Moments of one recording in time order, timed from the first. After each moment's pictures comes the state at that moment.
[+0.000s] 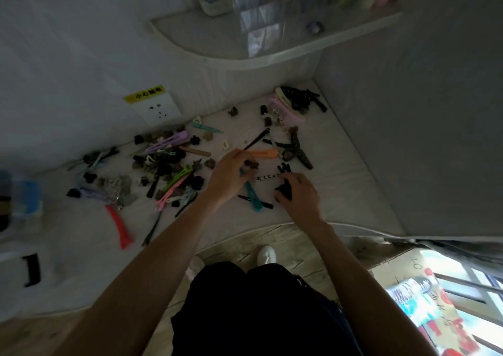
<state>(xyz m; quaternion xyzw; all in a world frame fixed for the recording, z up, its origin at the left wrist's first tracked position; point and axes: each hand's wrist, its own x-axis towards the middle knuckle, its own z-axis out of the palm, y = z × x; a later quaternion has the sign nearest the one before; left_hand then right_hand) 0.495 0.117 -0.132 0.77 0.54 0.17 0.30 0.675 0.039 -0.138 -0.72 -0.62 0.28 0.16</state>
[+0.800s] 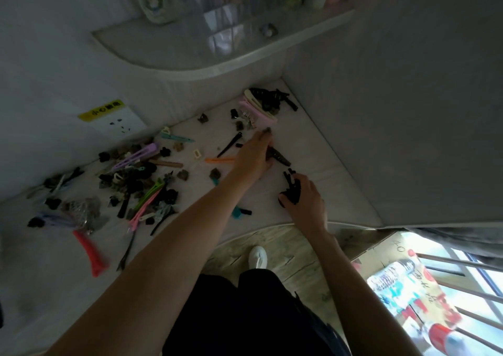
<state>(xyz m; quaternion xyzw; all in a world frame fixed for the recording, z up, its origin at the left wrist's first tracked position) 0.606 0.156 -0.137 0.81 0.50 0.10 0.28 0.716 0.020 -0.130 -0.80 -0.48 0.29 0.20</state>
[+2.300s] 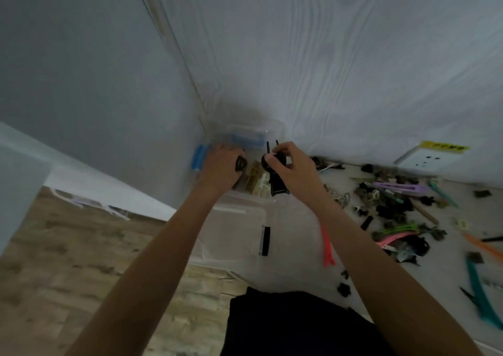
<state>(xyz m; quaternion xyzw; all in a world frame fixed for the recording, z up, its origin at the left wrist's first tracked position) 0.009 0.050 -0.062 0.58 0.79 0.10 0.16 0.179 0.106 -0.043 -0.46 -0.71 0.49 0.19</state>
